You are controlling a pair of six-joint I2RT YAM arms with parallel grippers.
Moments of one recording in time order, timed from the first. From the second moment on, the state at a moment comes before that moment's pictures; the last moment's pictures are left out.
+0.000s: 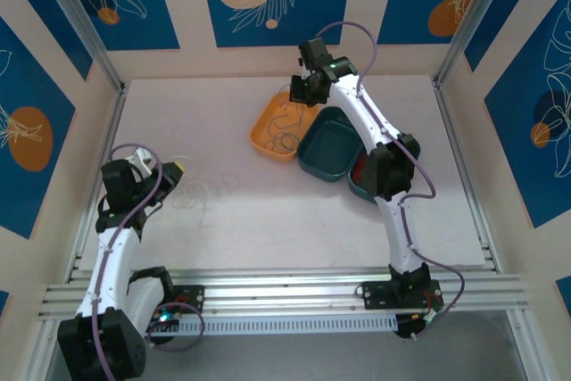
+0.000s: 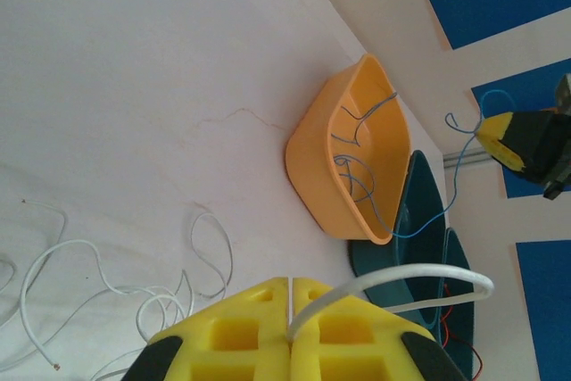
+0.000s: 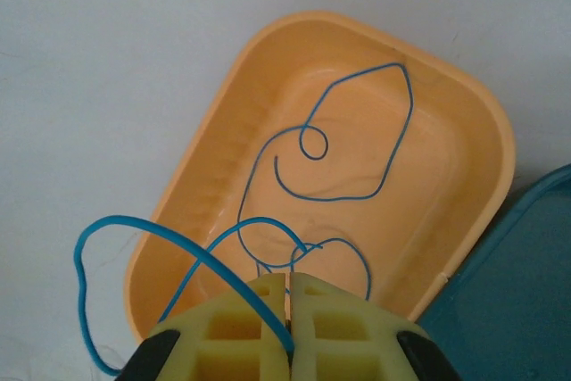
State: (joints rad) left arm 0.20 0.84 0.51 -0.20 0.62 -0.73; right arm 0.43 2.32 2.41 -1.07 -0.09 0.45
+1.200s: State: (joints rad) left arm 0.20 0.86 0.51 -0.20 0.63 -0.73; right arm 0.45 2.40 2.45 -1.14 -0.04 0.40
